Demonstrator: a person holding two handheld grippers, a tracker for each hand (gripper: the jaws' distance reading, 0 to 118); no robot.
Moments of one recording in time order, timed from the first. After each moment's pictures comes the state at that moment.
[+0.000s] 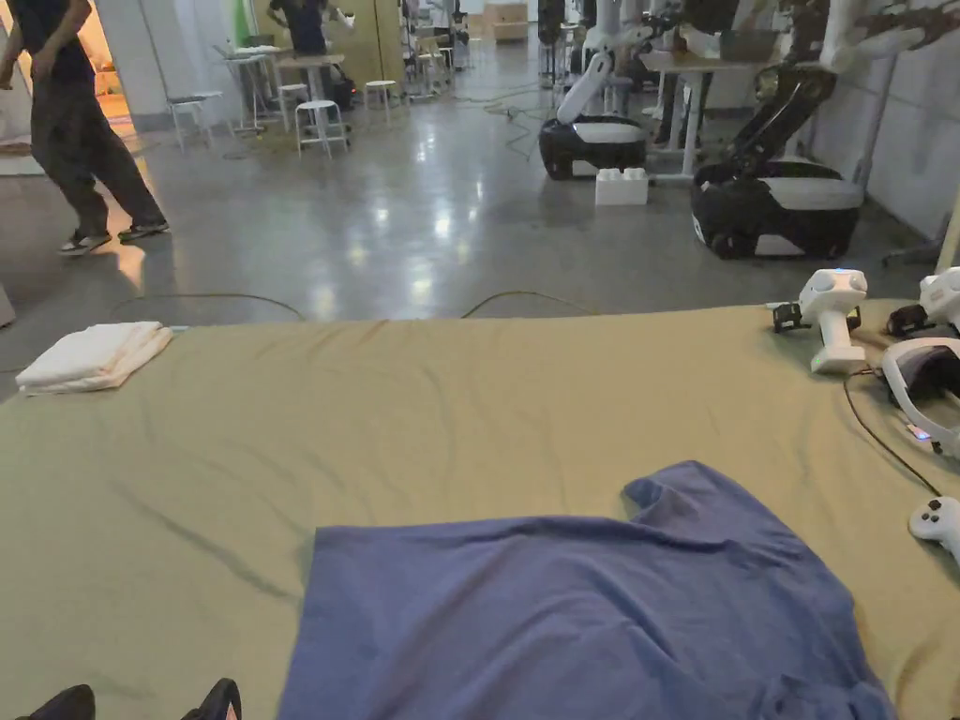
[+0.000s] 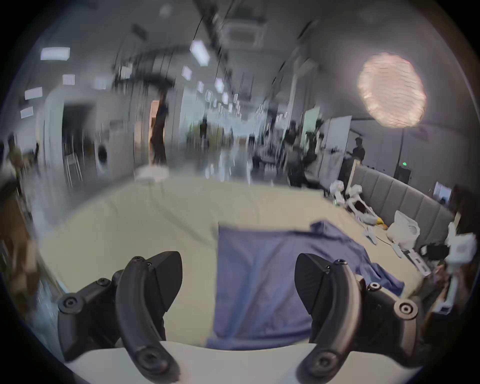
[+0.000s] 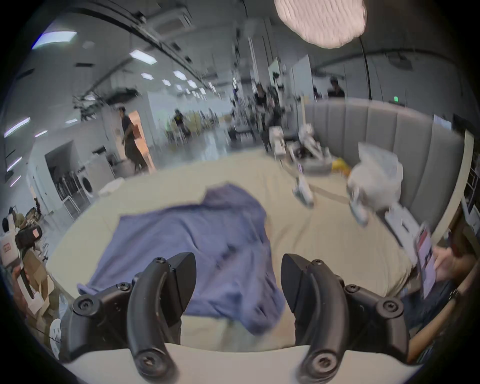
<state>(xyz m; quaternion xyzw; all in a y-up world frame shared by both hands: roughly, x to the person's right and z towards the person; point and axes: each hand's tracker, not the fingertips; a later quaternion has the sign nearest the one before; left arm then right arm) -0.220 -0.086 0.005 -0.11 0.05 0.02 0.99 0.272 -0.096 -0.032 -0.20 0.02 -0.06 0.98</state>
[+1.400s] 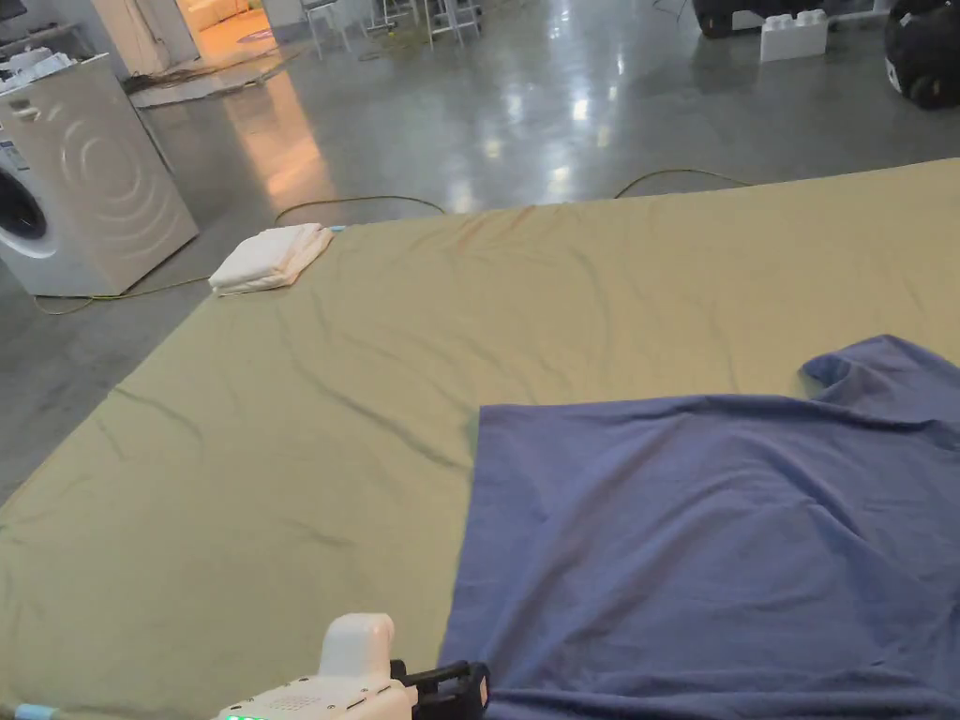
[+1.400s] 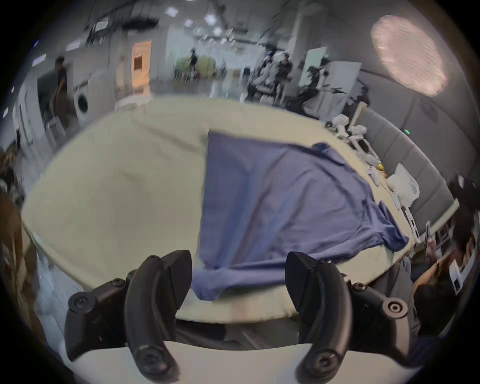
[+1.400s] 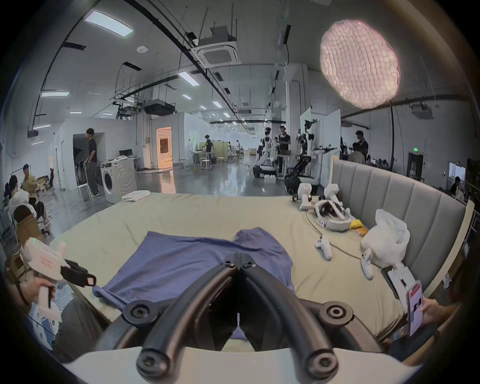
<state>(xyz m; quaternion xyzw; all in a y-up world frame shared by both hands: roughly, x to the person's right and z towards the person) -0.258 -0.228 -0.050 -0.44 0.00 0.13 0.89 0.221 -0.066 -0.012 -0.15 0.07 0.00 0.99</state>
